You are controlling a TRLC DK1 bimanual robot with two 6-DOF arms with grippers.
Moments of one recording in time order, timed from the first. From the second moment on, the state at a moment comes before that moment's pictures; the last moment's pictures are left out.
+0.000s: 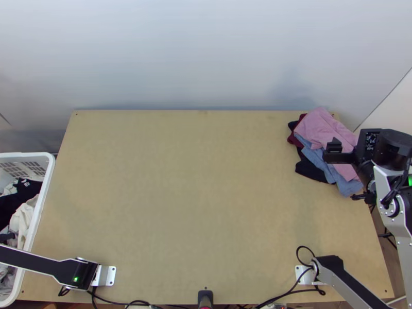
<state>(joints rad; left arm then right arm) 1.37 2.39 1.55 -0.33 -0.17 0.91 0.12 0.97 1.26 -0.75 0.30 -0.08</state>
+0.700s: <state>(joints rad) 1.36 2.30 1.59 -0.55 0.00 0.70 0.11 0.98 1.26 -0.76 0.30 -0.07</state>
